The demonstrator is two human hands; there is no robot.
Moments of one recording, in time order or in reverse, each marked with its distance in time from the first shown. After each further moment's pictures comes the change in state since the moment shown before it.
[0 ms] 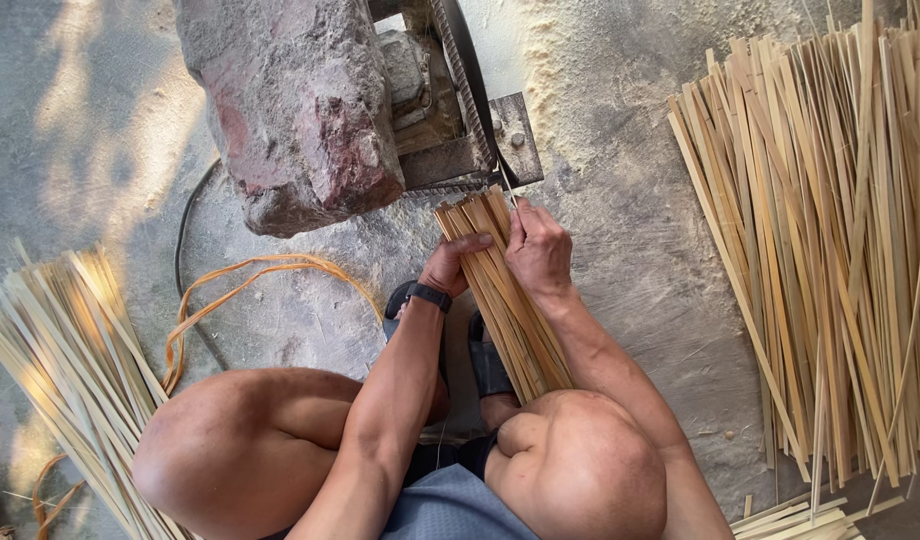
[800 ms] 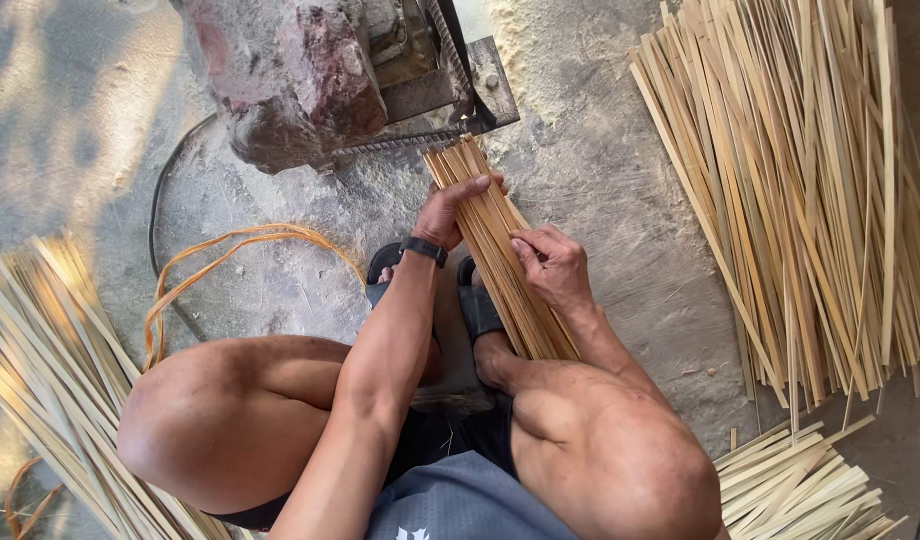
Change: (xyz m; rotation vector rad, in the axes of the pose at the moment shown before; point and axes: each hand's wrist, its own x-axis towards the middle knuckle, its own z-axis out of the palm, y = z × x) left_hand -0.031 0.021 0.056 0.092 -0.281 0.087; right_hand -0.085 -0.057 -0.104 0.198 -0.030 0.042
